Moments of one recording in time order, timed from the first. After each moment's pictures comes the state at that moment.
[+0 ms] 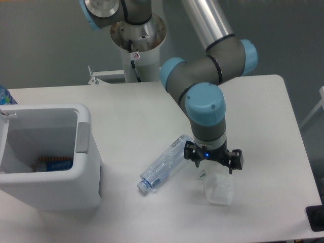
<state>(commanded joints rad) 2.49 -2.11 -1.47 -1.00 1.70 0.87</state>
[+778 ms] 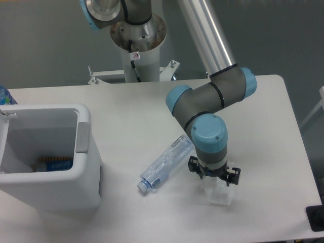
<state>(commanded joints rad) 2.49 -2.17 -1.47 -0.93 1.72 0.86</state>
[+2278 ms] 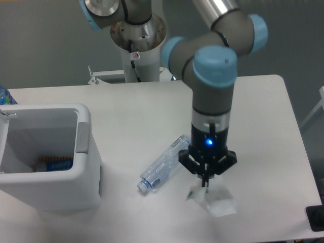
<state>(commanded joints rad) 2.46 -1.86 -1.37 -0.93 1.23 0.25</state>
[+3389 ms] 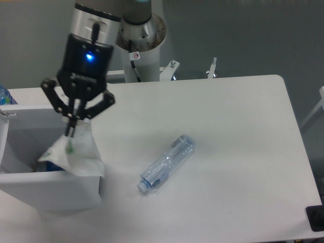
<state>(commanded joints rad) 2.24 -1.64 -1.48 -0.93 0.99 0.00</state>
